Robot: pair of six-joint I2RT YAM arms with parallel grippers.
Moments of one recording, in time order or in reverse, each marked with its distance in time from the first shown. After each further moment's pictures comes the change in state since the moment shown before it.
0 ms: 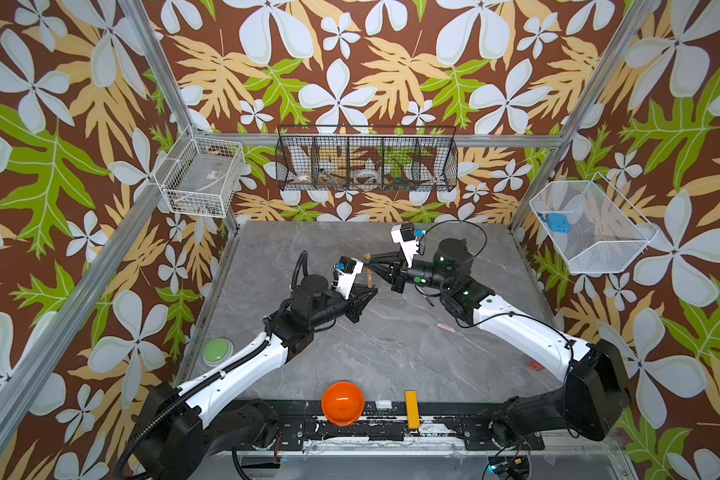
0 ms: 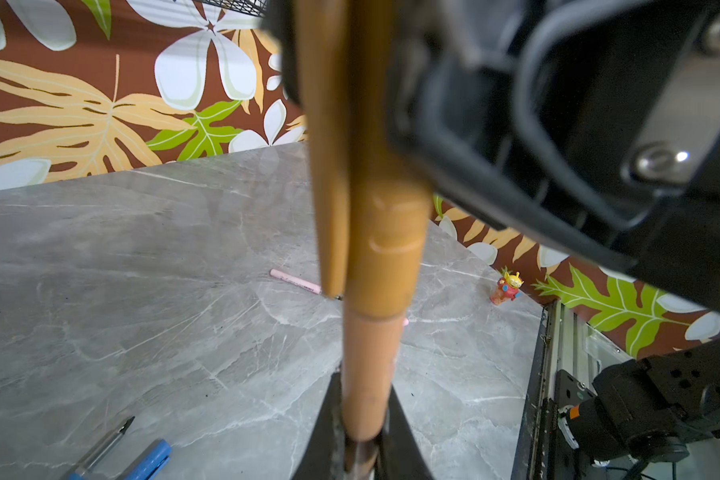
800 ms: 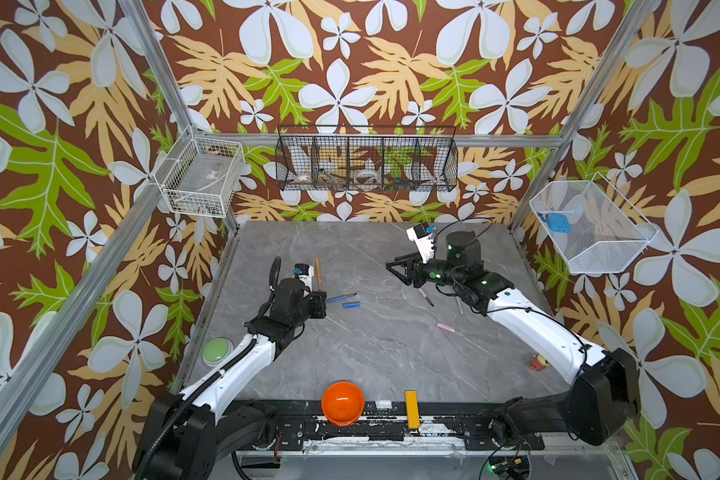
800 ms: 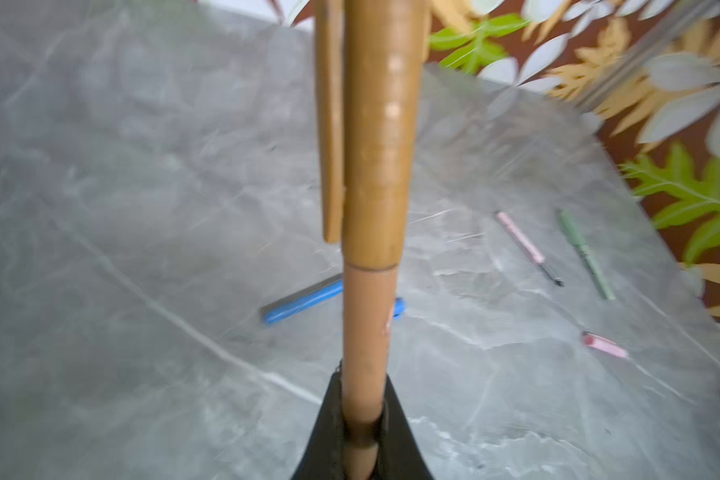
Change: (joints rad) left arm 0.305 0.045 -0.113 -0.268 -0.247 -0.118; right arm -0.140 0.005 0.073 -0.467 0.163 -0.077
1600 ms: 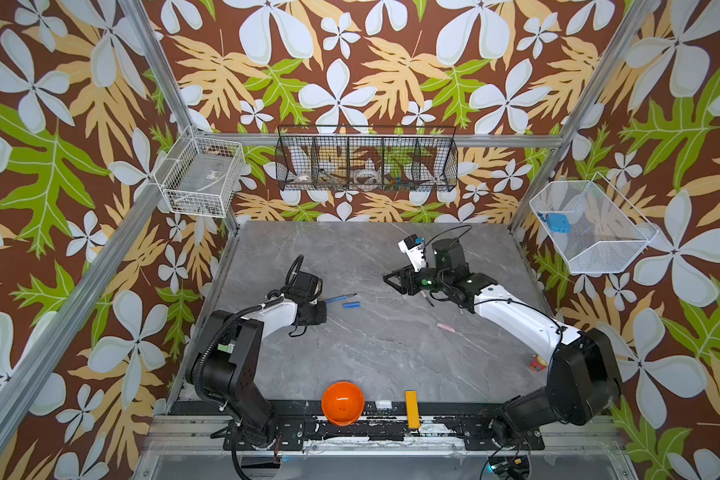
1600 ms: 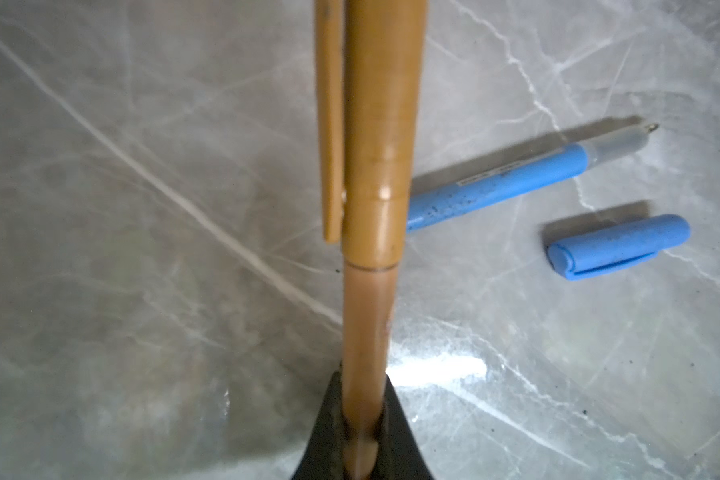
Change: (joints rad) left arm 0.031 0.442 0.185 -0.232 -0.037 0.055; right arm 0.000 0.085 -0.022 -0.050 0.032 -0.021
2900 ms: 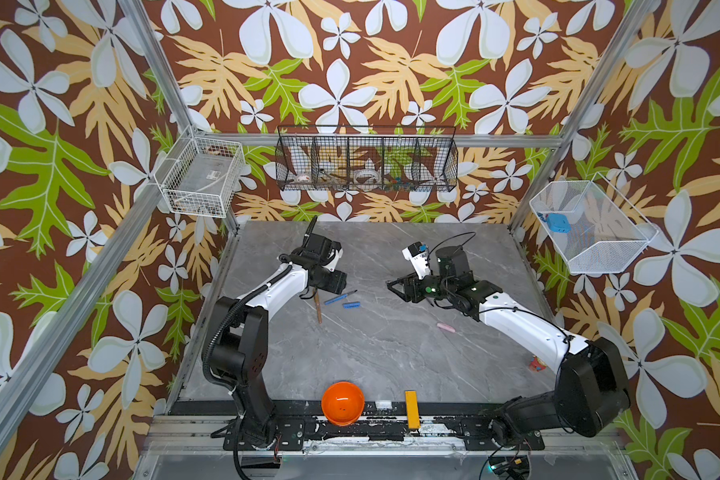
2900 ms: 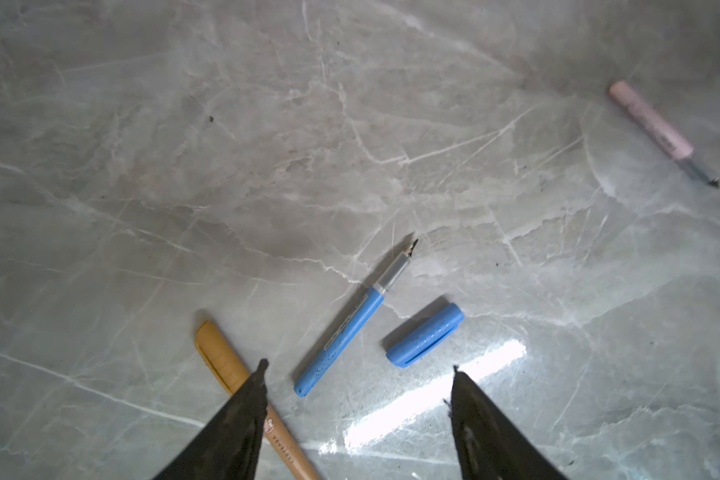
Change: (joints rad) left arm -0.051 0.140 0.486 -0.274 0.077 0.346; right arm -0.001 -0.076 -0.105 0.017 -0.006 0.014
